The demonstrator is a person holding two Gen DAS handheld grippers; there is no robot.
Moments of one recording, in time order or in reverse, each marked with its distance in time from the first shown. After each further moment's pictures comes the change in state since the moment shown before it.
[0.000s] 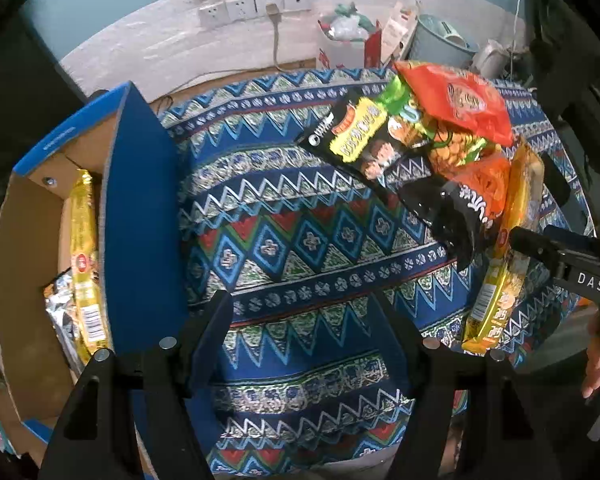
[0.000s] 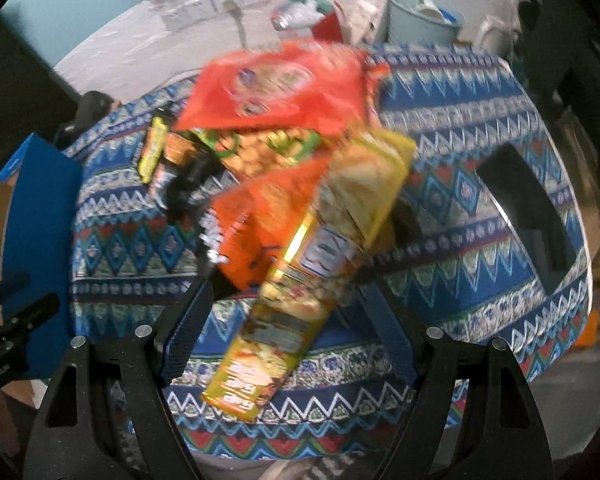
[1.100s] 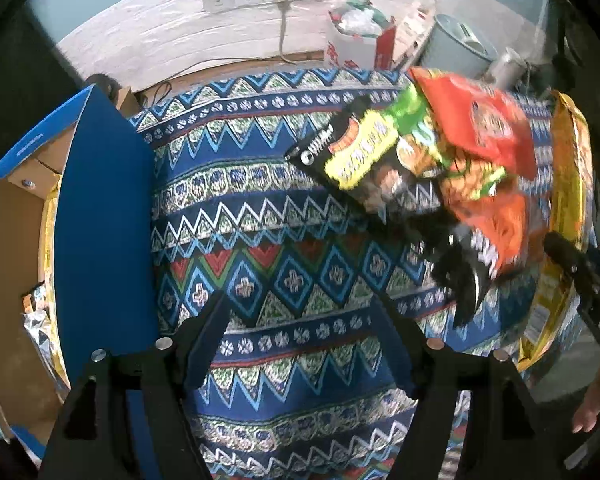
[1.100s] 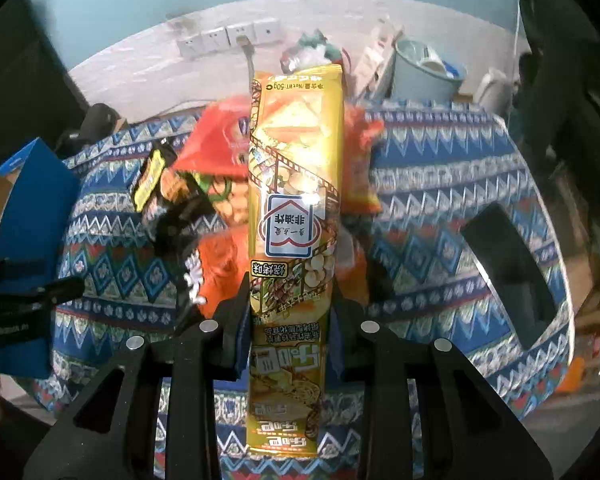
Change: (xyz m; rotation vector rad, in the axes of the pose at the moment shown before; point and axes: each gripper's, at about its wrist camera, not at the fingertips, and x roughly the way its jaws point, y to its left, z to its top) left arm 0.029 -0.007 0.035 -0.096 0.029 -0.018; right arm -0.018 0.007 0.014 -0.149 -0.199 -0.043
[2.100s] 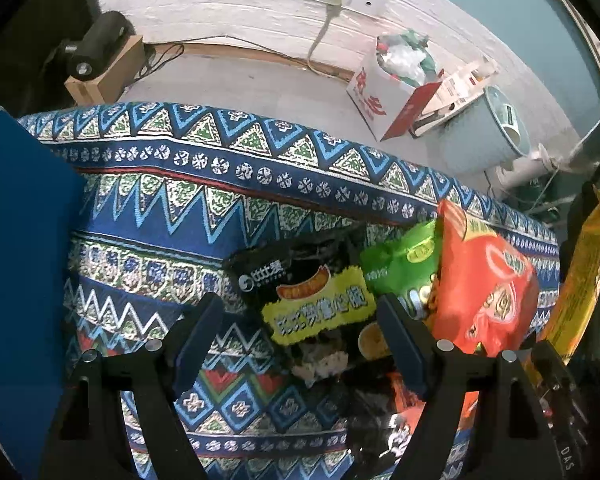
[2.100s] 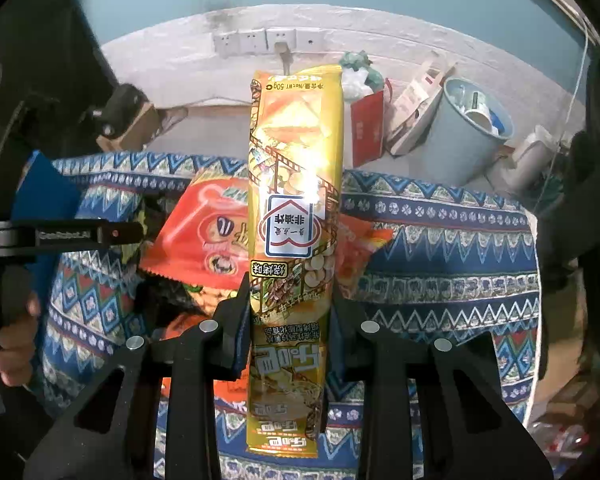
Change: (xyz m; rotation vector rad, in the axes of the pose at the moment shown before) left arm 0.057 -0.009 0.099 -0.332 0.027 -0.133; right arm 0.027 -0.032 0.087 -0.161 0.037 0.094
